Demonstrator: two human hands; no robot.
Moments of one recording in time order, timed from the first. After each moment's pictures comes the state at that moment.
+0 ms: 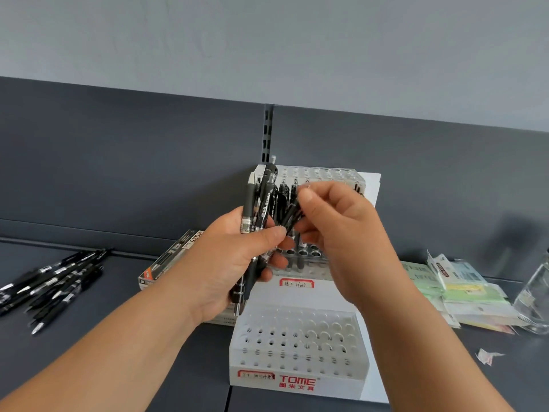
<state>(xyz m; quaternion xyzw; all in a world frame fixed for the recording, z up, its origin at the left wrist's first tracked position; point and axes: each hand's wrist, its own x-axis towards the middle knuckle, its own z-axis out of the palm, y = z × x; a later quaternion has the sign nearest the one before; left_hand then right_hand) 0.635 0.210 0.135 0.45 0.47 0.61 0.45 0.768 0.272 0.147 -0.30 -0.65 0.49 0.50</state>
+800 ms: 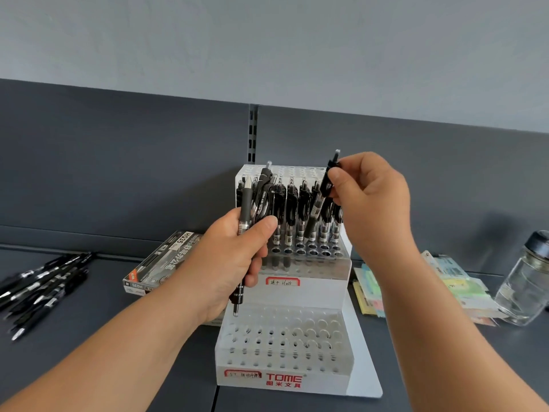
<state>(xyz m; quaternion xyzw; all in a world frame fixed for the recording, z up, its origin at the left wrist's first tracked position) 0.649 0.223 0.125 0.46 0.53 0.60 0.38 0.799 0.306 0.164 -0.37 -0.68 0.23 0.59</state>
